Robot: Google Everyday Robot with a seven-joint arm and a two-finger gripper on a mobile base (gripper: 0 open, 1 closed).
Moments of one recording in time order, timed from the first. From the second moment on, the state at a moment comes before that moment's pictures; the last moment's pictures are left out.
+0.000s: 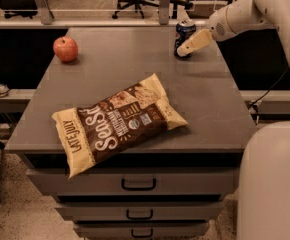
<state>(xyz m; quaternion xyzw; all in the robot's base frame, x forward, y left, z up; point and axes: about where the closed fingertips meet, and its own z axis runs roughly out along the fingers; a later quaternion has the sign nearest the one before) 0.796 -0.169 0.897 -0.42 0.79 0.15 0.42</state>
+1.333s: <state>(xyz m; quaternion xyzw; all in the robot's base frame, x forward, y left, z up) 0.805 -0.139 0.907 -0.40 0.75 0.23 0.47</state>
